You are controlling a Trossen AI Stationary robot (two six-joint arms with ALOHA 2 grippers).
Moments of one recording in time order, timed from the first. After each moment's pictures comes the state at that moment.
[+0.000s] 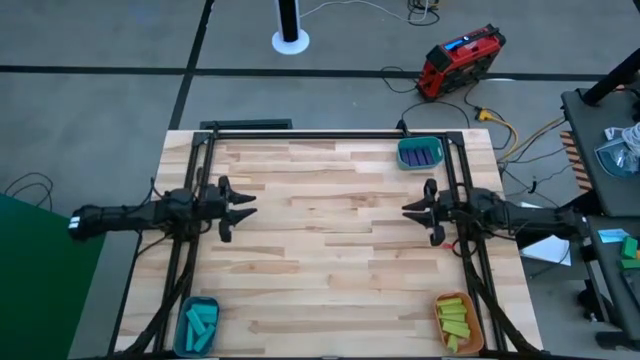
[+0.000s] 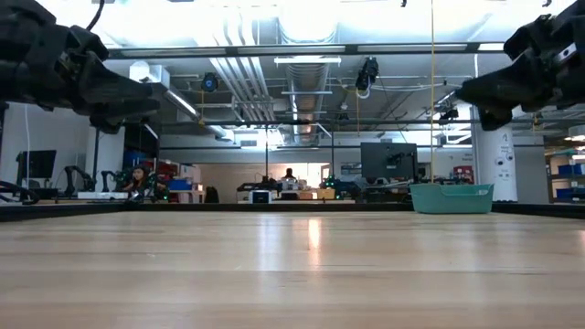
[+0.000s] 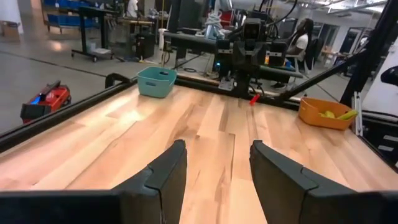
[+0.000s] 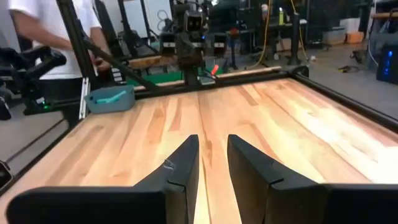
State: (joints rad) left arm 0.07 0.12 0.03 0.03 -0.12 -0.17; right arm -0.10 0.08 0.01 0.03 -0.10 0.13
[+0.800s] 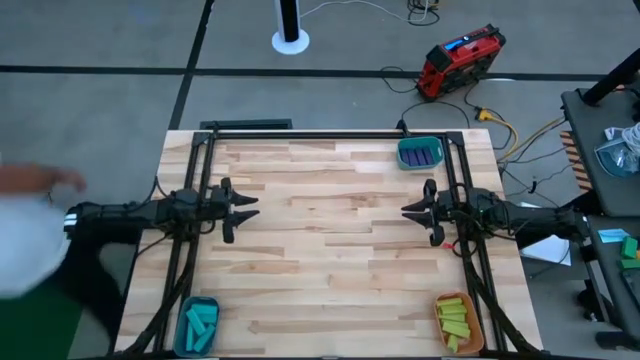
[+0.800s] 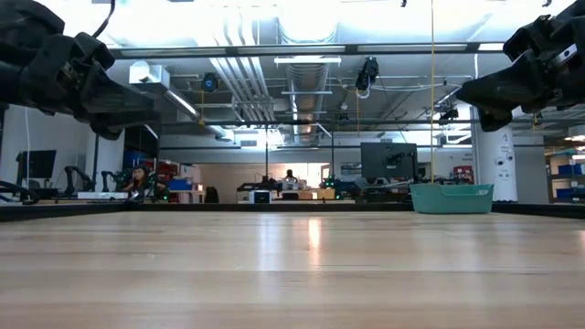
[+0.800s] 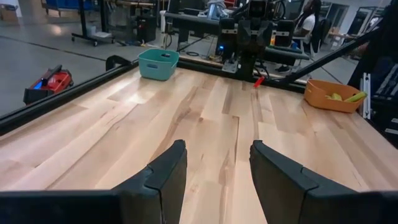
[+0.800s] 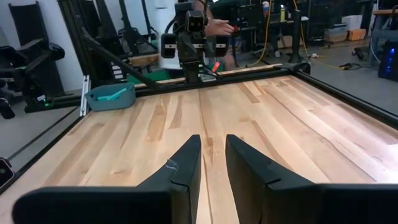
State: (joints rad) left arm 0.07 0.20 0.04 0.03 -0.12 -0.17; right arm -0.10 0.09 0.01 0.03 -0.10 0.13
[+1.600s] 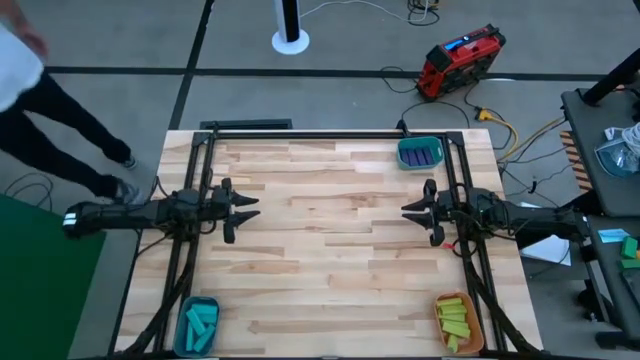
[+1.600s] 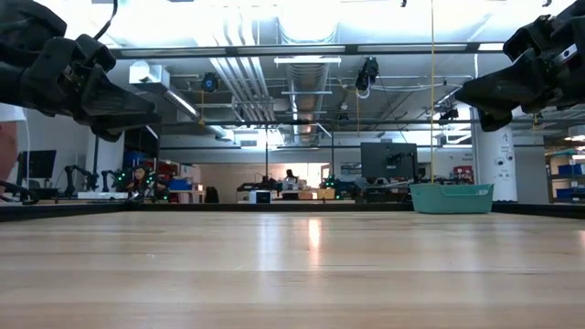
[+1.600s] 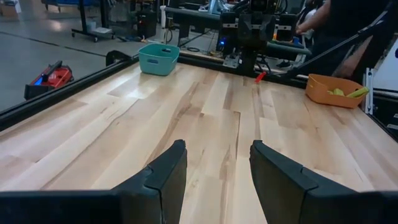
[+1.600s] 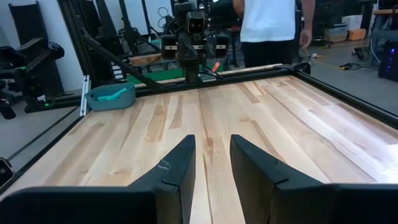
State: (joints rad) left arm 0.07 0.22 0.04 0.03 -0.12 -0.17; right arm -0.10 0.09 0.01 0.03 -0.10 0.13
